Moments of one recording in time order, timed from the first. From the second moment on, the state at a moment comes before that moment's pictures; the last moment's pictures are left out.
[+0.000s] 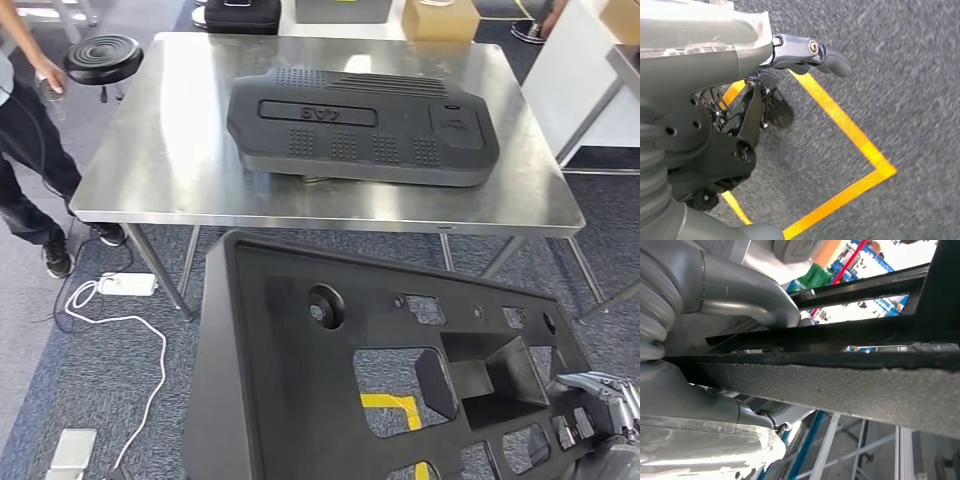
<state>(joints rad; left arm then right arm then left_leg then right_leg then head) -0.11 -0.19 0.97 -0.23 0.02 0.10 -0.51 0.33 0.09 -0.03 -2.01 0.83 -0.70 -0.52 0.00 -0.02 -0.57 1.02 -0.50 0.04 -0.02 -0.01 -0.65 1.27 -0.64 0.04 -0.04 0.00</state>
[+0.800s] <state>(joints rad) -0.11 -0.19 0.97 -0.22 0.02 0.08 -0.50 0.33 0.08 -0.03 -2.00 0.84 -0.70 -0.52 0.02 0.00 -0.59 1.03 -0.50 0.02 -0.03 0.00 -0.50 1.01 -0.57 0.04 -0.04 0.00</state>
